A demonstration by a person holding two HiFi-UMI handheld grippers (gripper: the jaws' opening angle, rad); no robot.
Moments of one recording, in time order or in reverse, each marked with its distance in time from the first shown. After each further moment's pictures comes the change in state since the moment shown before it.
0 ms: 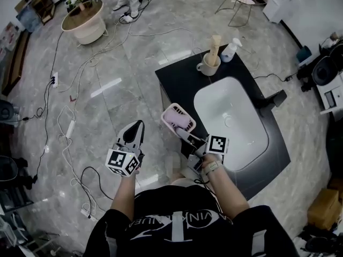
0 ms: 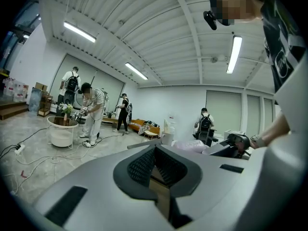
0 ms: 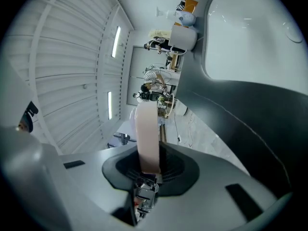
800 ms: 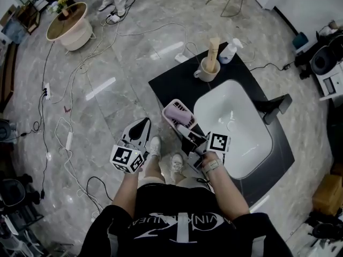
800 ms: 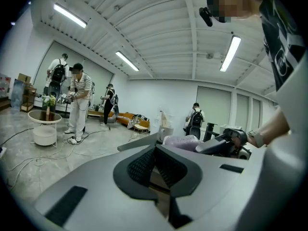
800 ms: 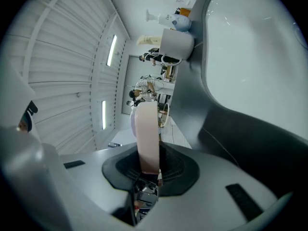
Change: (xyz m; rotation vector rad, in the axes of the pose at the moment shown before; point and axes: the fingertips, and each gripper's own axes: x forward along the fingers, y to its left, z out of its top) left arm 0.102 0.030 -0.012 0.005 0.084 -0.153; right arm 0.052 -0.013 0.076 -0.040 -0.103 0.016
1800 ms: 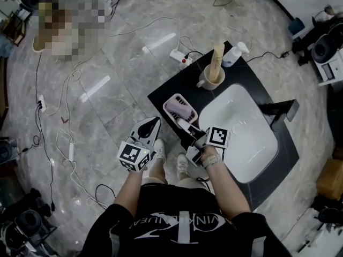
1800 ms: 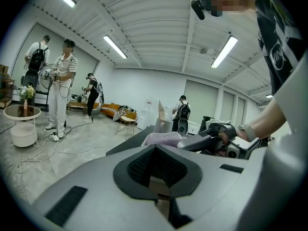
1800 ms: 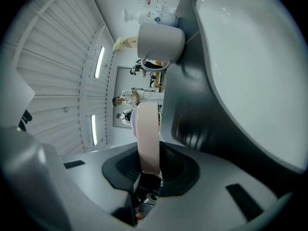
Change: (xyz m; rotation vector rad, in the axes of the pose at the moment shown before) left arm 0.085 0.026 -0.008 0.016 0.117 -0.196; right arm 0.056 -0.041 0.054 0.239 -0.126 -0.149
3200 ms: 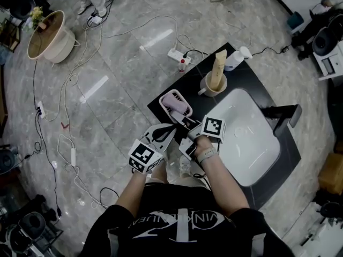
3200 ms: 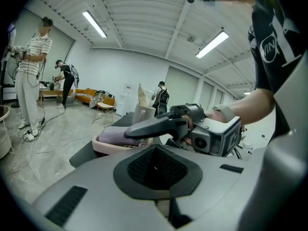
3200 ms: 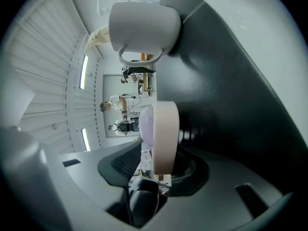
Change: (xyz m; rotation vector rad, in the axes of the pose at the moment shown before) left arm 0.051 -0.034 -0.017 0.055 0.207 -0.271; right arm 0.061 0.011 0.036 0.169 -0.031 0.017
